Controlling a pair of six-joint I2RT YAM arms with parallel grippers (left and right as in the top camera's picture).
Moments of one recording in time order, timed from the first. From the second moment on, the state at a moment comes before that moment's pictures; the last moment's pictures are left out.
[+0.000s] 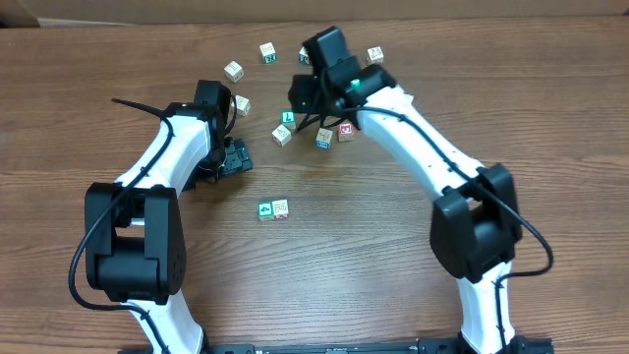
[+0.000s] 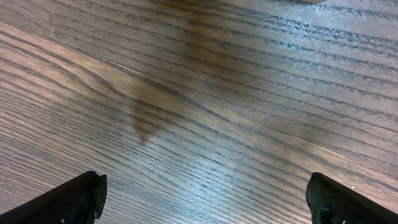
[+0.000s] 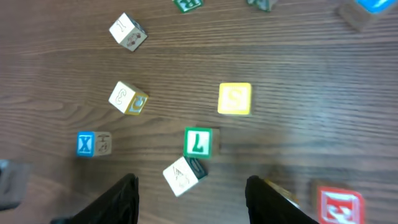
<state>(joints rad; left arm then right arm) -0.11 1.95 1.35 -0.90 -0.15 -0.50 0.55 2.17 1.91 -0.67 -0.06 0.51</state>
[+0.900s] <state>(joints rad) -0.11 1.95 1.35 -0.90 -0.15 -0.50 0.64 2.34 1.90 -0.50 0.13 0.51</state>
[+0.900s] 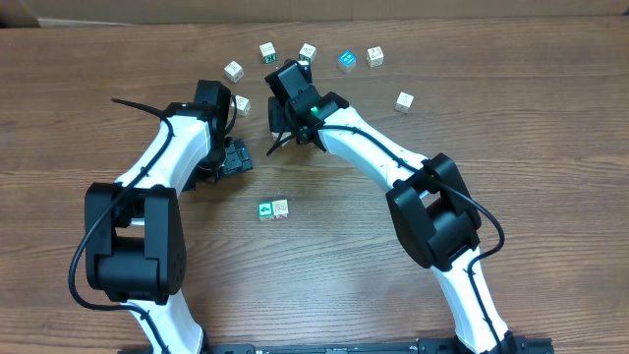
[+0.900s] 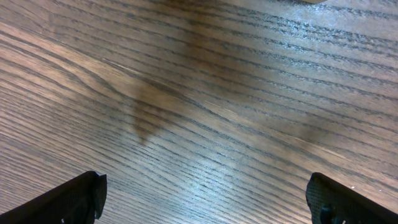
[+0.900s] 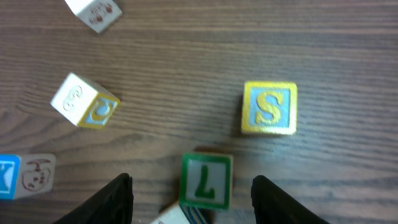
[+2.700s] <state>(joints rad) -0.11 1.95 1.35 -0.90 -0.15 -0.50 0.64 2.14 1.90 -0.68 0.17 0.51</state>
